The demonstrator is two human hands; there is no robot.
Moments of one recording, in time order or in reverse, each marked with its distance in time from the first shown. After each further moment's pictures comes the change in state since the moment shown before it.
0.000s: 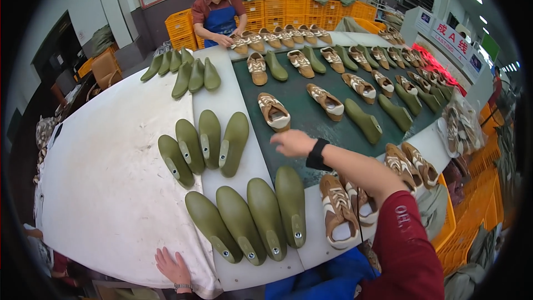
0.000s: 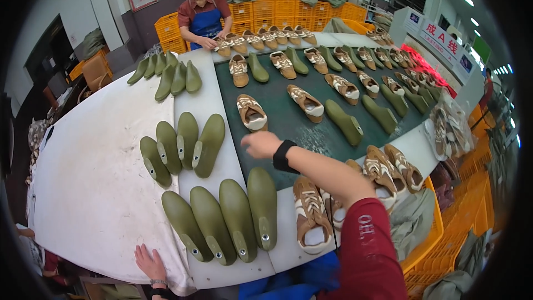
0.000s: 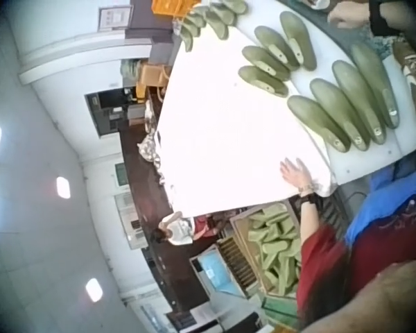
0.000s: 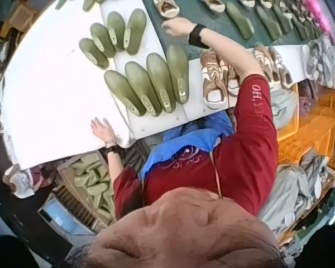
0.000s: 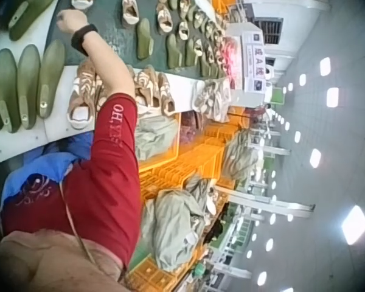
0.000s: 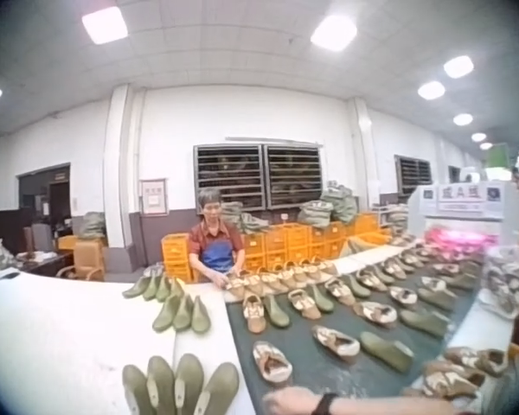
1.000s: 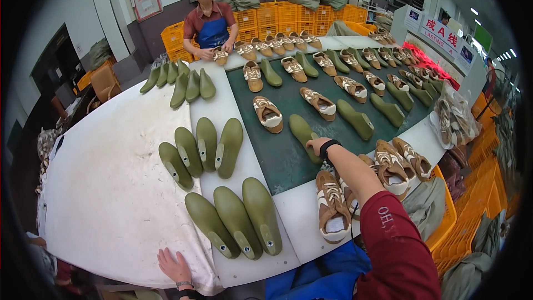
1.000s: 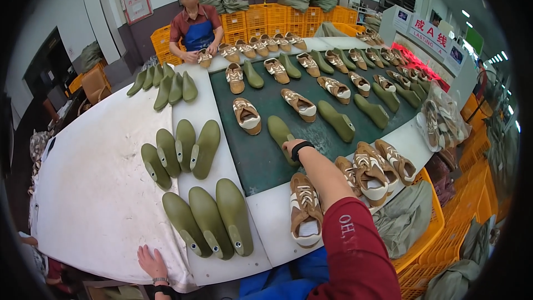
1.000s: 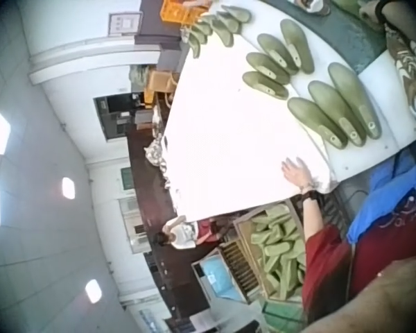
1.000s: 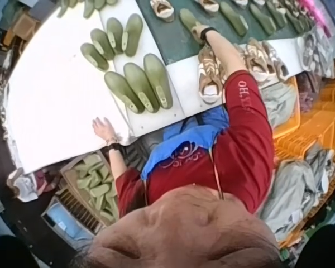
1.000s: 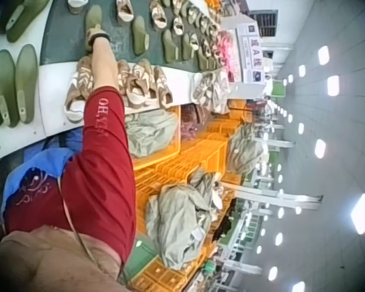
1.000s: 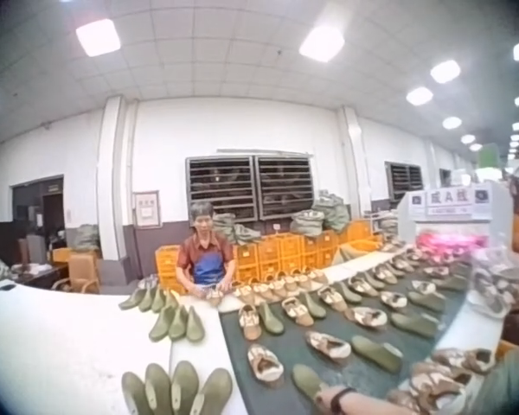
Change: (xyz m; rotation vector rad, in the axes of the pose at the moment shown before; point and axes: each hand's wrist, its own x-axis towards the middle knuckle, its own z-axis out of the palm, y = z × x) left_hand -0.004 -0.004 0.000 -0.041 0.117 0.036; right_hand -0.052 0.122 0.044 -0.108 -0.189 0.482
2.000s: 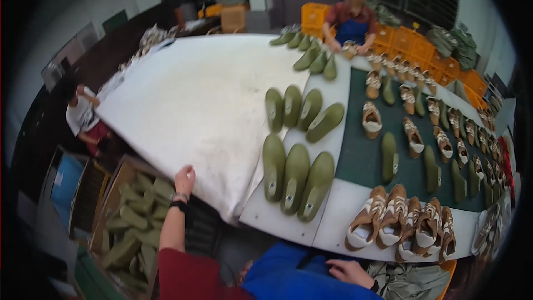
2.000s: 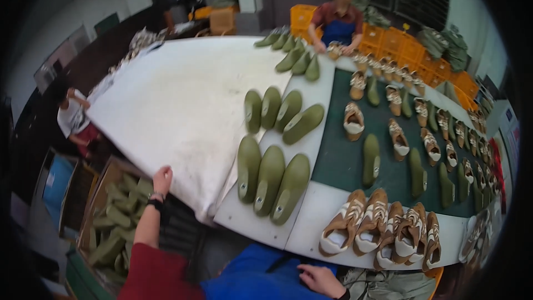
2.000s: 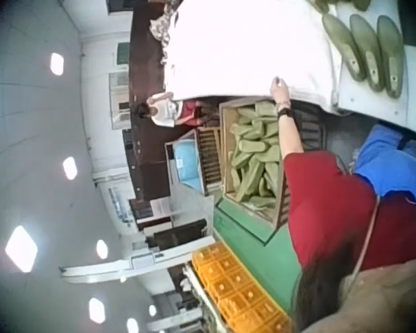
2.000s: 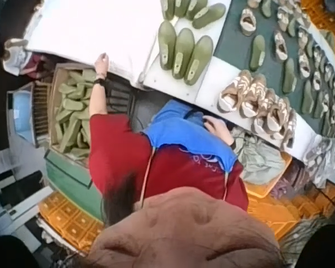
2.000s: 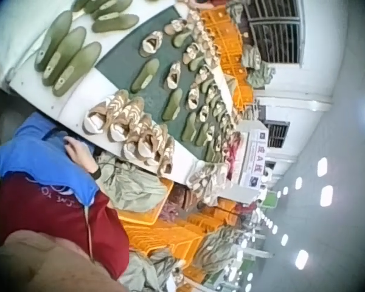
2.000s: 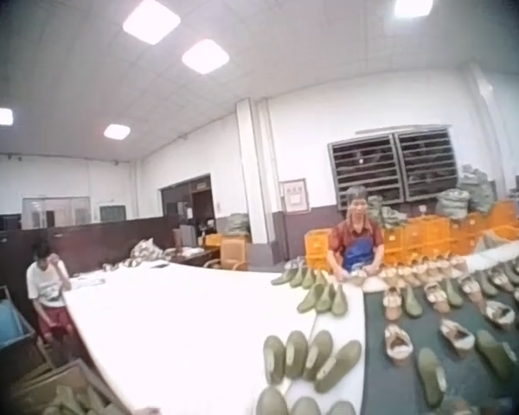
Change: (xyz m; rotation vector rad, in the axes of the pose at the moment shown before) left_hand 0.002 -0.072 -0.064 -0.351 0.206 -0.166; right_hand -0.334 -0.053 0.110 0.531 -0.247 -0.683
